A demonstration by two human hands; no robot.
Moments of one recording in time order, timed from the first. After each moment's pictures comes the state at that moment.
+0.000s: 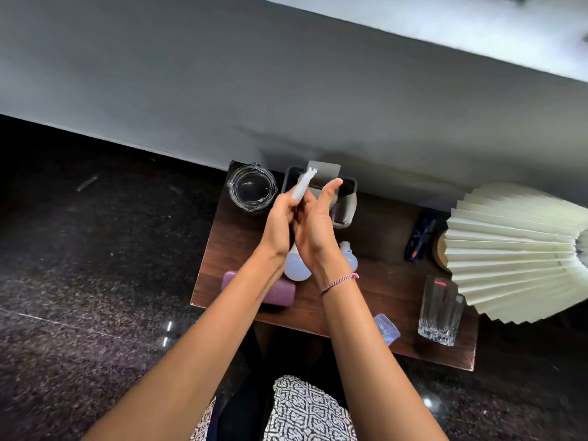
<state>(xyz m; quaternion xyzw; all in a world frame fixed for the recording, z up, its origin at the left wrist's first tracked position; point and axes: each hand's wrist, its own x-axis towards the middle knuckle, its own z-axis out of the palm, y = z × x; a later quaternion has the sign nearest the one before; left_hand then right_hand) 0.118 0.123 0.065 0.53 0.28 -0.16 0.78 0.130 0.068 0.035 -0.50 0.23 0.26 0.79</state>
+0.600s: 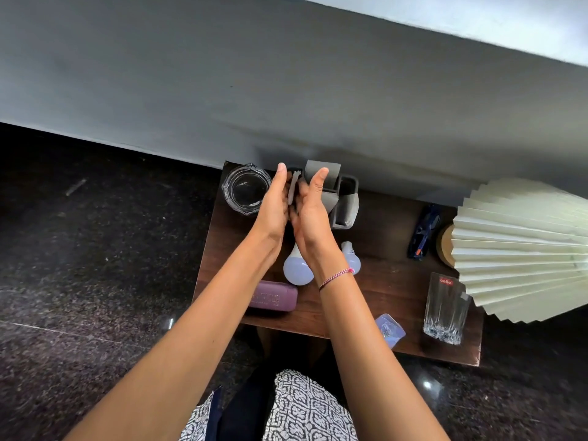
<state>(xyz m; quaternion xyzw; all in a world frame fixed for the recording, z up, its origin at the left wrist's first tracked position) 0.149 0.136 0.043 0.56 0.28 -0.19 0.76 0.148 0.078 0.022 -0.54 0.22 0.24 0.77</state>
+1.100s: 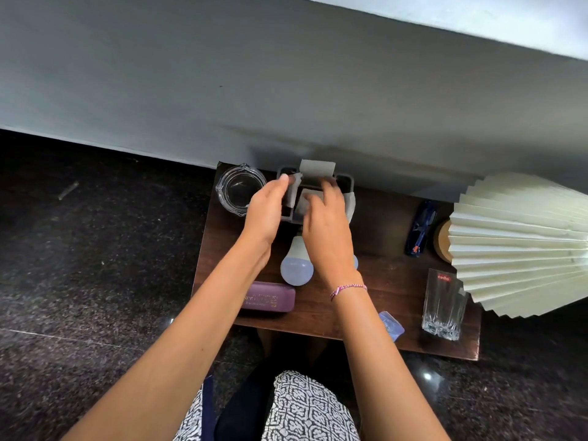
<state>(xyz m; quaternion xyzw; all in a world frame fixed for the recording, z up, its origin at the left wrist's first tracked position) 0.150 0.143 0.032 0.62 0.30 -0.19 0.70 0.130 0.041 0.015 -0.96 0.00 0.11 0.24</state>
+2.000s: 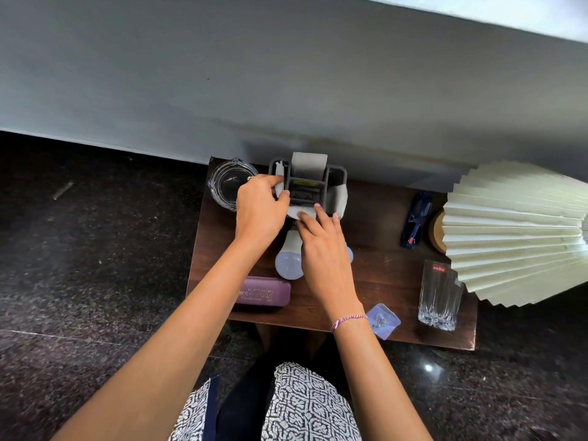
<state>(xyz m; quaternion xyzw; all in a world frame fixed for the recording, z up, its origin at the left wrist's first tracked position) 0.152 0.140 0.034 0.91 0.16 -0.13 0.37 0.087 0.028 0.016 -0.97 -0.10 0.16 0.14</state>
